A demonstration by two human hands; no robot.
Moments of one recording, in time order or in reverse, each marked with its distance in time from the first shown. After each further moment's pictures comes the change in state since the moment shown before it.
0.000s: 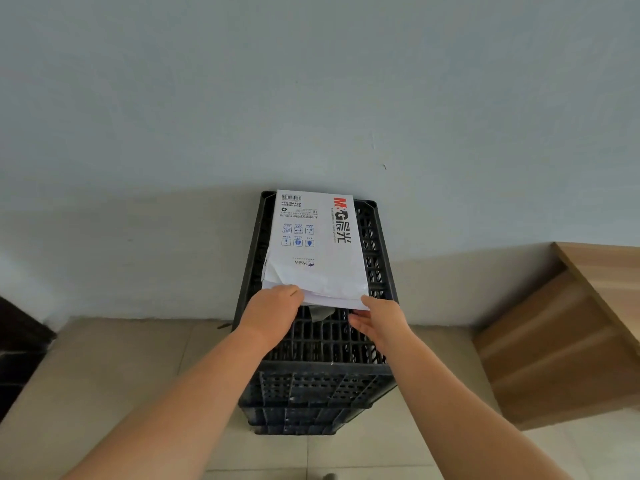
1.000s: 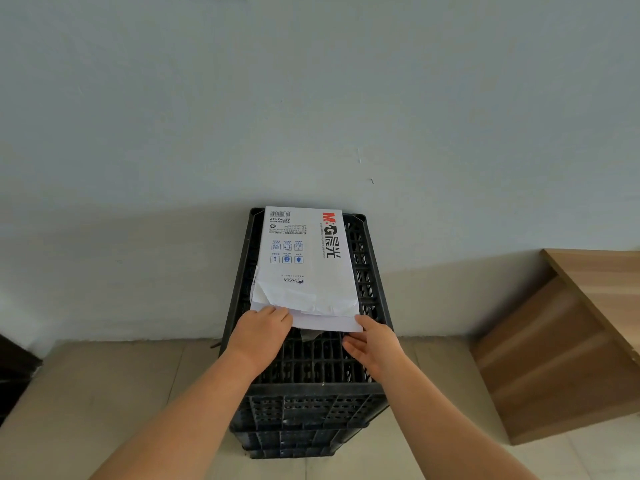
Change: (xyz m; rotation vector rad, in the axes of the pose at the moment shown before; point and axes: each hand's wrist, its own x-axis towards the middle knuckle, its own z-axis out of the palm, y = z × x) left_hand 0.000 -0.004 0.014 0.148 0.086 0.091; right_hand 0.005 0.010 -0.011 0.107 -0.051 0.077
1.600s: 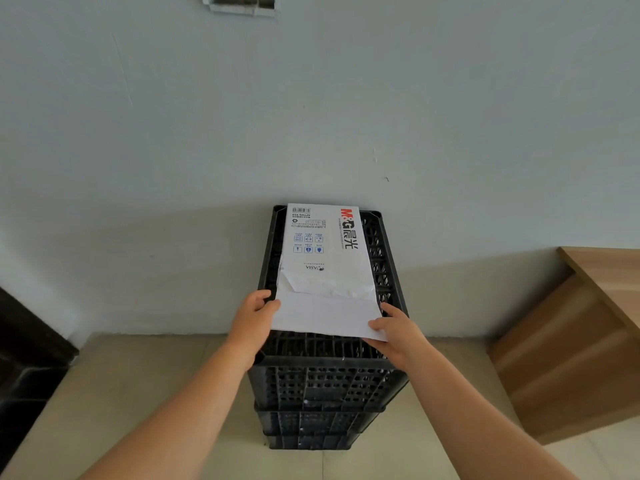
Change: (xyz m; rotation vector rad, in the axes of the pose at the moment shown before) left_hand -0.051 -0.001 -0.054 -1.362 0.005 -0.976; right_hand -0.039 0.009 -0.009 -0.080 -0.091 -0.059
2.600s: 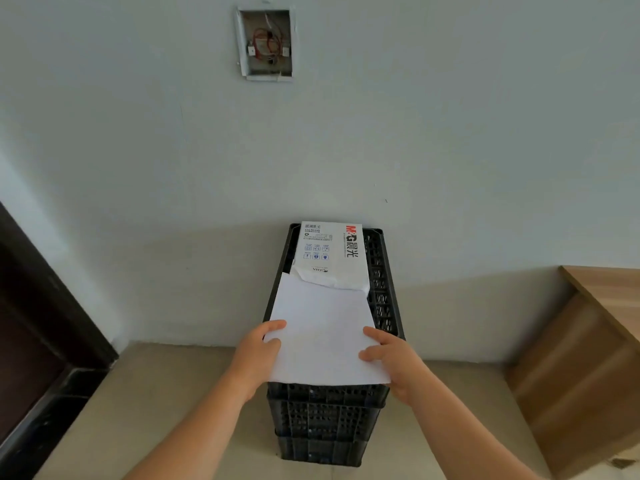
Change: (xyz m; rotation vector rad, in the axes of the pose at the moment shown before) left_hand -0.158 -0.002 0.003 0.149 0.072 0.126; right_hand -0.117 0.043 -0.044 -0.231 -0.243 -0.115
